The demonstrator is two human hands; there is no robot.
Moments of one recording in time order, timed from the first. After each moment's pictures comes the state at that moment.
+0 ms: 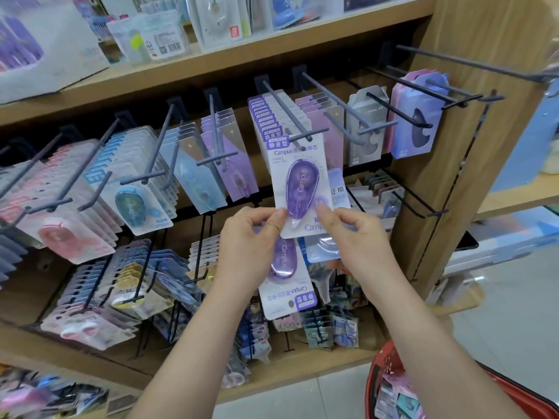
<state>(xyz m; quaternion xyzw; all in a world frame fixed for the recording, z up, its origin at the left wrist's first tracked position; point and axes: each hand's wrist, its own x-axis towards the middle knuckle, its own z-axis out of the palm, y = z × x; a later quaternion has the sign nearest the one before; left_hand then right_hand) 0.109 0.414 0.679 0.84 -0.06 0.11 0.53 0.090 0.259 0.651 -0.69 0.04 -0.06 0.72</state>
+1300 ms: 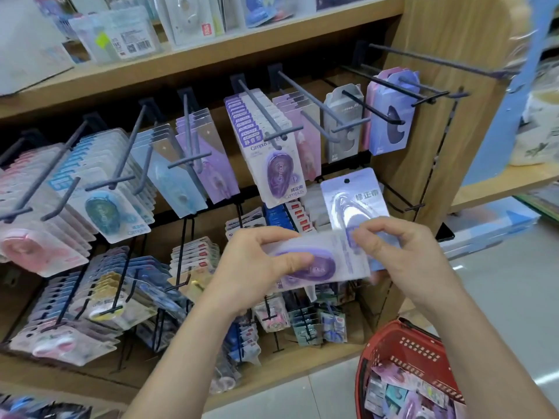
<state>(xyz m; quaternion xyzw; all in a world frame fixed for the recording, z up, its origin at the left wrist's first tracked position) 0.098 0.407 0.672 0.83 -0.14 -0.06 0.54 0.049 0.198 0.650 -0.71 0.04 -0.11 0.70</state>
